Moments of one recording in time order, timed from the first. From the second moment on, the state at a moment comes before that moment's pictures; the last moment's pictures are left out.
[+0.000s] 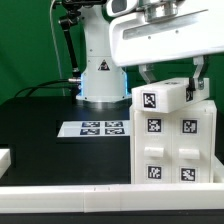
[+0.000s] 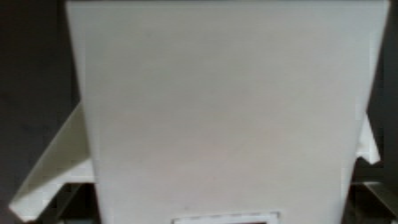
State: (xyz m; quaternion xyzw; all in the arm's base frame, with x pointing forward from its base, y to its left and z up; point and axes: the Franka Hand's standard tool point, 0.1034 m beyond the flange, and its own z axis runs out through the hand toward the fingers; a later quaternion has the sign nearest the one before) arm 0.599 0.081 0.152 -0.90 0.42 -0.05 0.08
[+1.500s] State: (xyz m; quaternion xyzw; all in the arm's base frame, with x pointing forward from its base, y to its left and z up) arm 0.601 0.088 0.150 -0.57 0.81 0.02 0.13
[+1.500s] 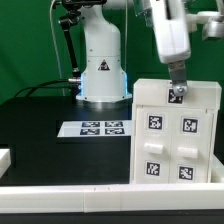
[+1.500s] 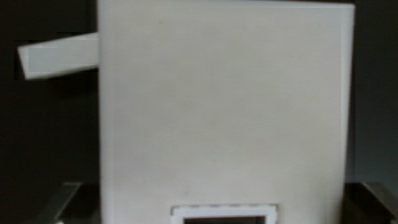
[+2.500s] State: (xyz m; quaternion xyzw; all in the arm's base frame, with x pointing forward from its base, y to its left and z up) arm 0.599 0.104 0.167 -0.50 0.85 0.05 0.15
